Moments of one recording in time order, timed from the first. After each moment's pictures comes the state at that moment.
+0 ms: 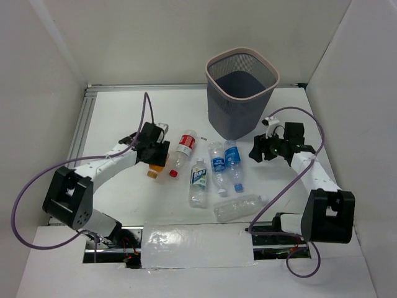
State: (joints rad) left arm -0.44 1.48 0.91 -0.48 -0.09 -0.22; right arm -0.11 1.25 0.76 -0.35 -0.59 -0.30
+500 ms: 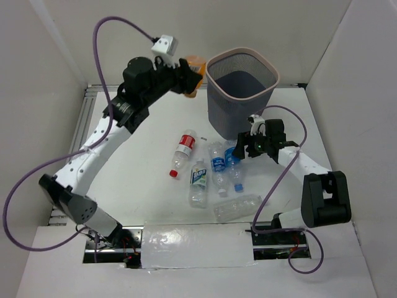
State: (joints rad) left arm -0.54 1.50 1.73 -0.28 0.08 -0.23; right arm 0.10 1.40 0.77 -0.18 -0.52 -0.01
